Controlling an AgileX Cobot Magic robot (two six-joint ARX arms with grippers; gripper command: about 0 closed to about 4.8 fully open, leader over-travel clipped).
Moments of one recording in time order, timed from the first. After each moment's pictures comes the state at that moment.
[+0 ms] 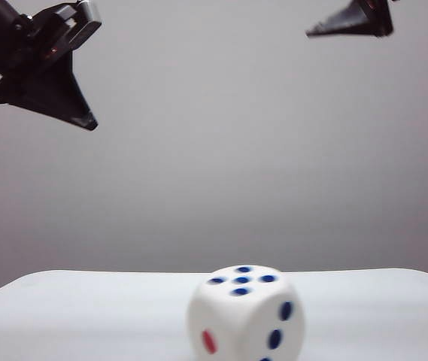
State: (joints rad) left arm -0.22 1.31 1.02 -0.52 0.49 0.21; right arm 0.14 1.48 1.45 -0.59 -0.91 -0.01
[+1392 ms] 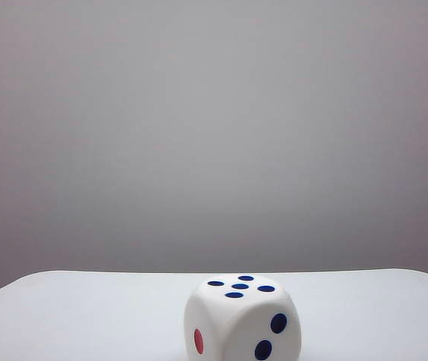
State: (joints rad) left arm -0.14 0.64 0.74 -0.54 0.07 0.11; right arm 0.14 0.69 0.87 -0.46 -0.24 0.05
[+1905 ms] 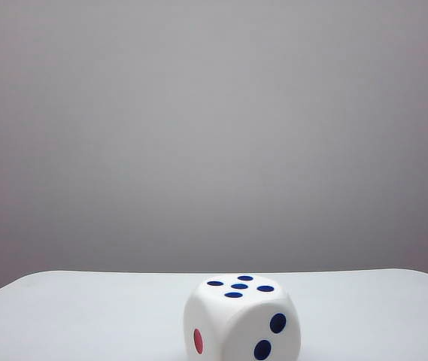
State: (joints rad) left arm -0.09 0.15 0.28 -0.15 0.02 -0.04; right arm 0.14 0.30 0.28 0.08 -0.05 0.16
